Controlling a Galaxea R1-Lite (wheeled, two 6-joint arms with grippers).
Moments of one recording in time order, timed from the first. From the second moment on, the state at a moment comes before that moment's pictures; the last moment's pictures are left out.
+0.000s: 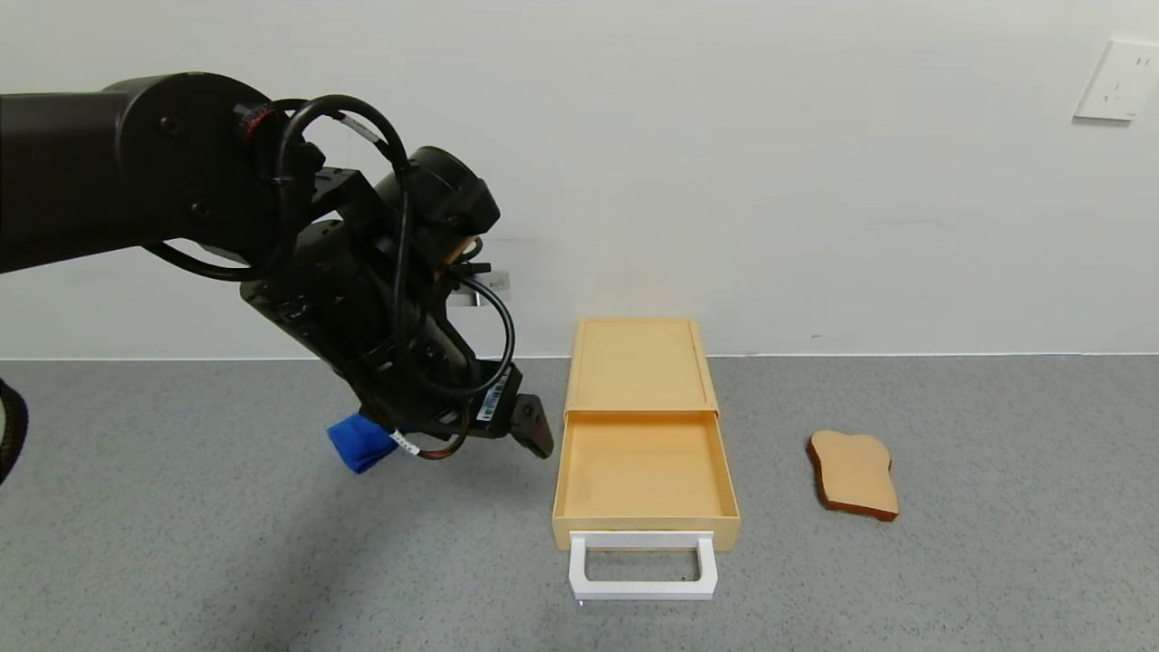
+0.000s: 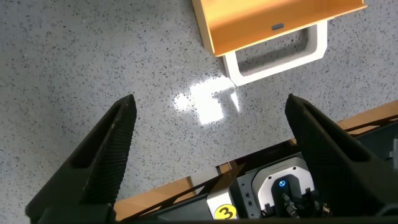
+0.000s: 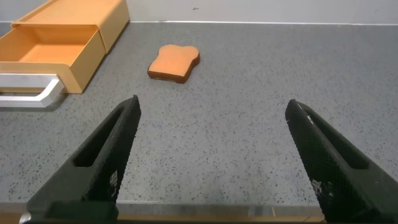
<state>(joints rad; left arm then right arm) -0.52 1.92 -1.86 1.04 -0.02 -0.27 0.00 0.00 0.00 0.00 0.00 0.03</state>
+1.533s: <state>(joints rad) -0.83 2.16 -1.96 1.09 0.03 -0.68 0.00 0.00 0.00 0.00 0.00 0.03</state>
